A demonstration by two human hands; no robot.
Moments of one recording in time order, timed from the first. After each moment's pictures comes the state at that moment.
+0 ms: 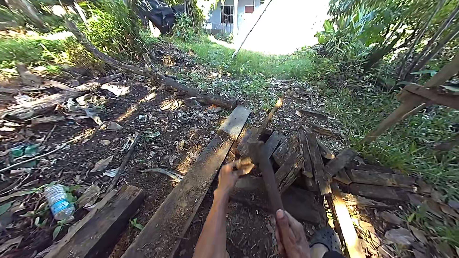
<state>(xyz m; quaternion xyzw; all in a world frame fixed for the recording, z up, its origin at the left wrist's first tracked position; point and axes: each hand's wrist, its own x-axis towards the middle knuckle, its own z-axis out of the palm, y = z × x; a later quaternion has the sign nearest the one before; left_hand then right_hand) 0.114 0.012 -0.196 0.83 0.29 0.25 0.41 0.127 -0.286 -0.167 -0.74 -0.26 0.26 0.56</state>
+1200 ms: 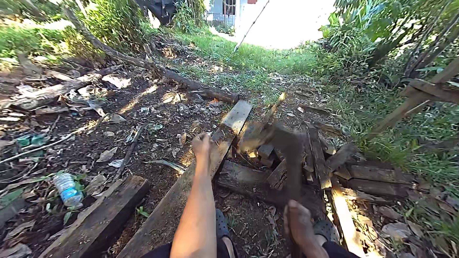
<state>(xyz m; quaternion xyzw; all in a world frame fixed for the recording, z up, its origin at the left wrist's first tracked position) 0.074 0.090 -0.118 0.56 0.45 0.43 0.55 0.150 -0.294 -0.186 -0.70 -0.25 0.22 0.63</state>
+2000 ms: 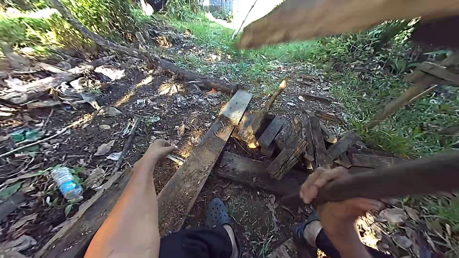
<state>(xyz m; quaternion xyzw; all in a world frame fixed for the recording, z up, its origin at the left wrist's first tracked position) -0.072 0.182 -0.129 0.78 0.52 0.05 0.33 0.164 -0.283 -0.071 -0.48 -0.44 0.07 0.75</state>
